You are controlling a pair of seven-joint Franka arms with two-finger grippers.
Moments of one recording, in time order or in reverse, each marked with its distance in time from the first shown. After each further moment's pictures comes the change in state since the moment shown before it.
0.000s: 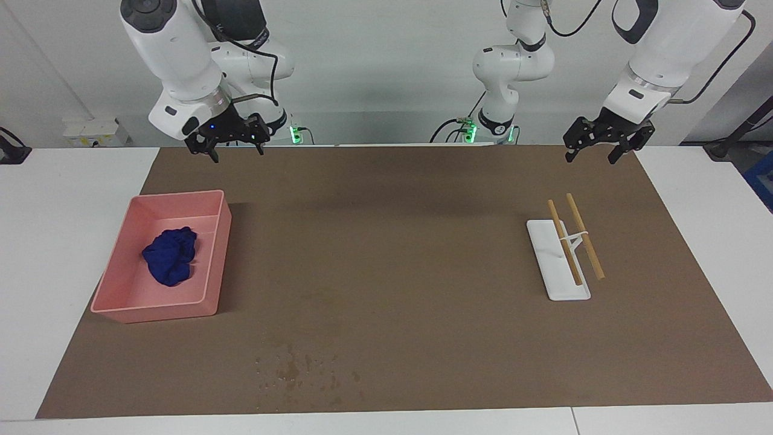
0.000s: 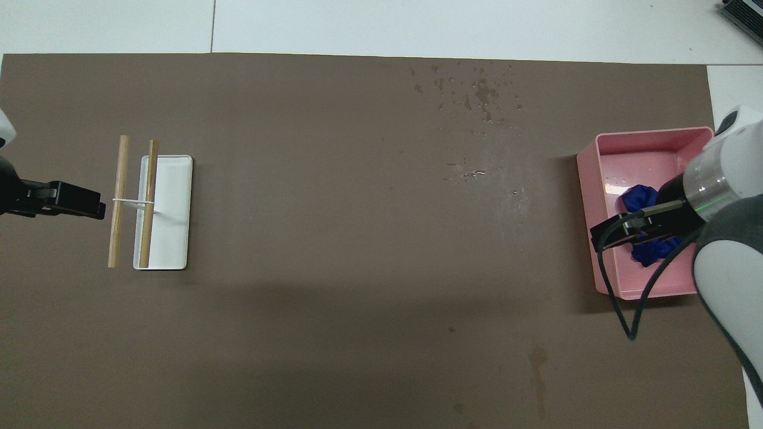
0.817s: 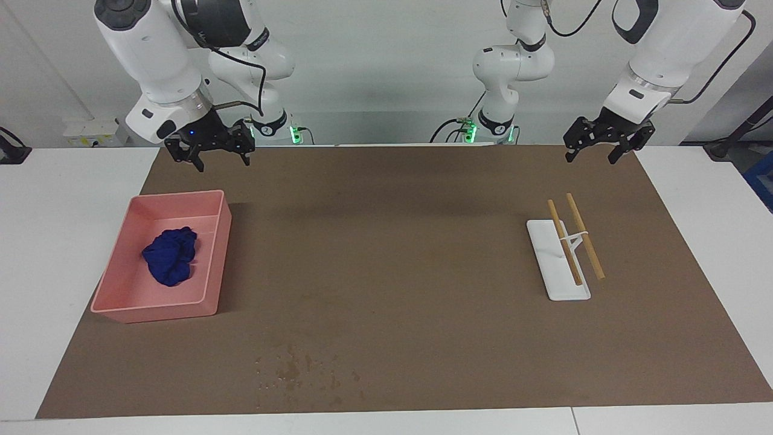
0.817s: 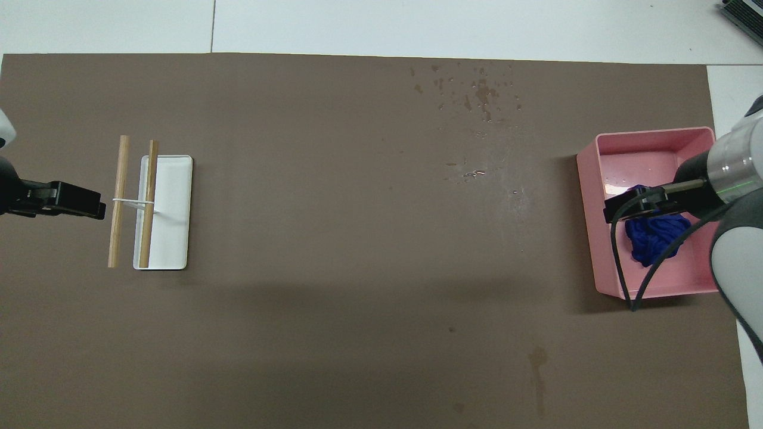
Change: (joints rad) left arm 0.000 0.000 0.000 0.000 0.000 0.000 0.000; right arm -0.016 0.002 -0.019 -0.016 -0.001 0.141 -0.002
